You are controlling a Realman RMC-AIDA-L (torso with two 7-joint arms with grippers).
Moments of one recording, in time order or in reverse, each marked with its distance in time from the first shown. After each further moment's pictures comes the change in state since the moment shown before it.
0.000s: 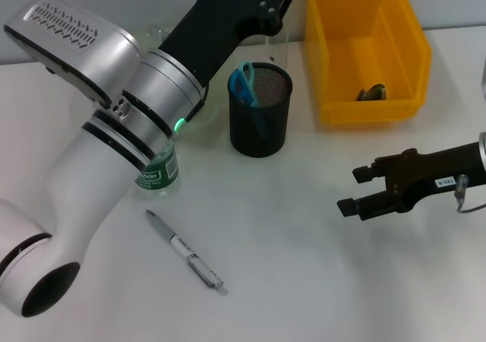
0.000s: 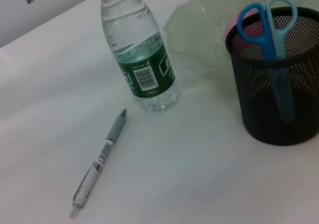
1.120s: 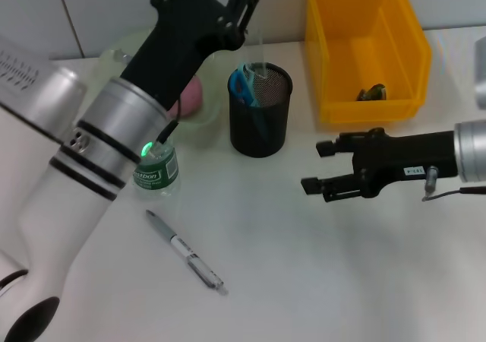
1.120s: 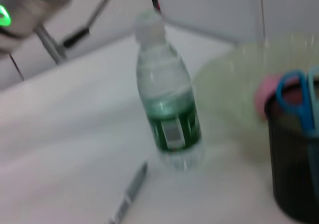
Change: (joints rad) left arm 0.051 0.000 0.042 -0.068 -0.044 0.152 -0.074; right arm -0.008 0.044 -0.004 0.038 0.170 0.042 -0.176
